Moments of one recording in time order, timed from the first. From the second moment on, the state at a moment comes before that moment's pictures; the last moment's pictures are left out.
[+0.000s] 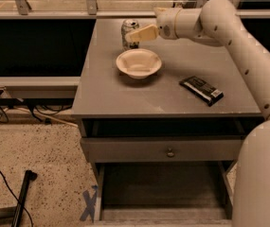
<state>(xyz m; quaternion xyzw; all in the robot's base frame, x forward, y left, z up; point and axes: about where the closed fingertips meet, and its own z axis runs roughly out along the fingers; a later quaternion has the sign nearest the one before) 0.815 -0.032 0.933 -0.40 0.67 0.24 0.58</state>
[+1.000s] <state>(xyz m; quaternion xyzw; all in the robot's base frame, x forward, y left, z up) 0.834 0.023 0.912 -0.36 0.67 0.32 0.56</state>
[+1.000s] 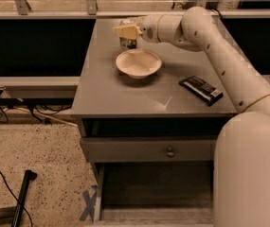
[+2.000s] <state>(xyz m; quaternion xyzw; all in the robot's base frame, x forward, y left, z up) 0.795 0.036 1.010 -0.44 0.58 0.33 0.60</state>
